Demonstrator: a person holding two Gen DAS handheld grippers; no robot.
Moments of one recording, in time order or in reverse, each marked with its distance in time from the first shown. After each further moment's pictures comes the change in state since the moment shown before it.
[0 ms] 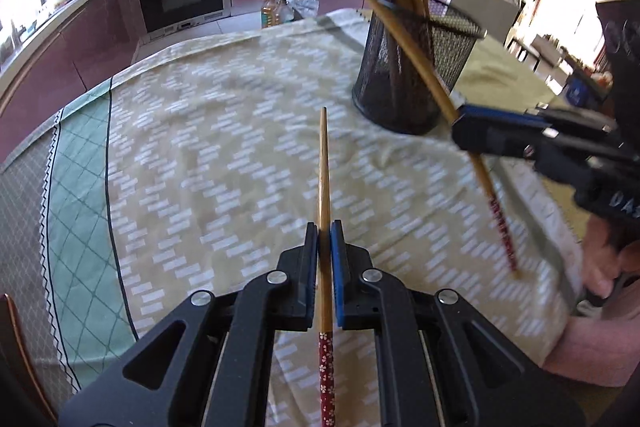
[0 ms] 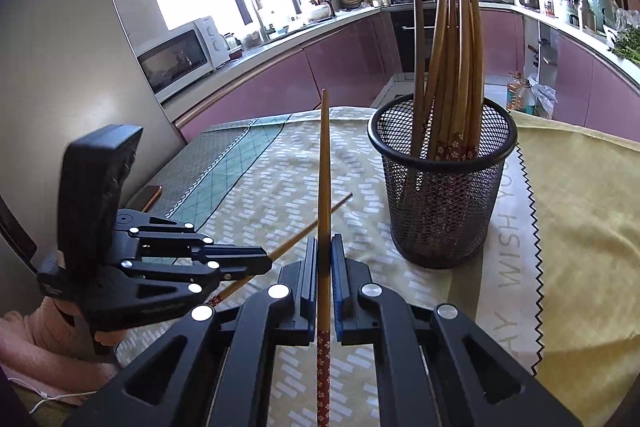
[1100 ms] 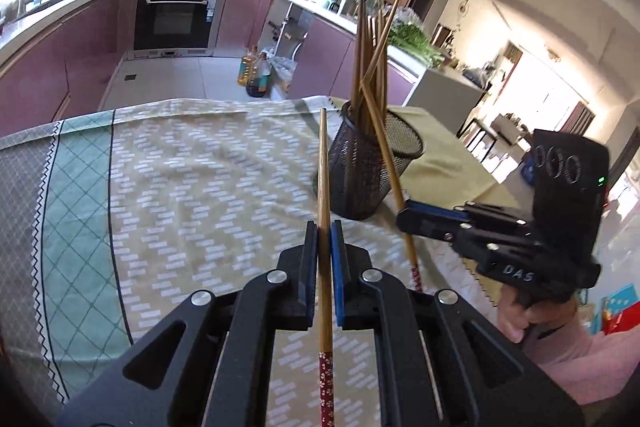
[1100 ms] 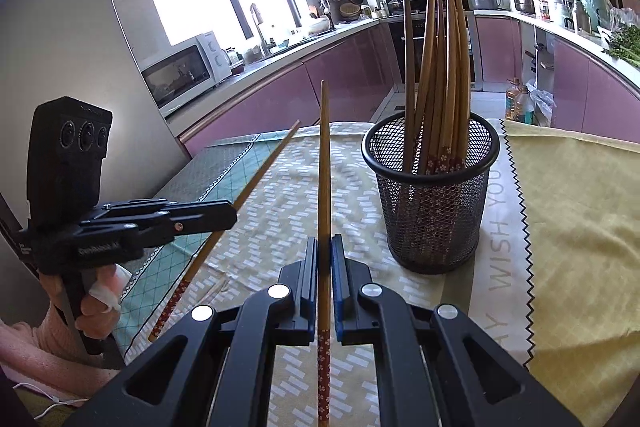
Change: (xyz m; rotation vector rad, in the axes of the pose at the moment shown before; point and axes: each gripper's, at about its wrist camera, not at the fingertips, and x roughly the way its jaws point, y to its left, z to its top) left arm -0.064 0.022 0.014 -0.168 -0.262 -0.231; right arm -0.015 -0.004 -0.002 0.008 -0.054 0.015
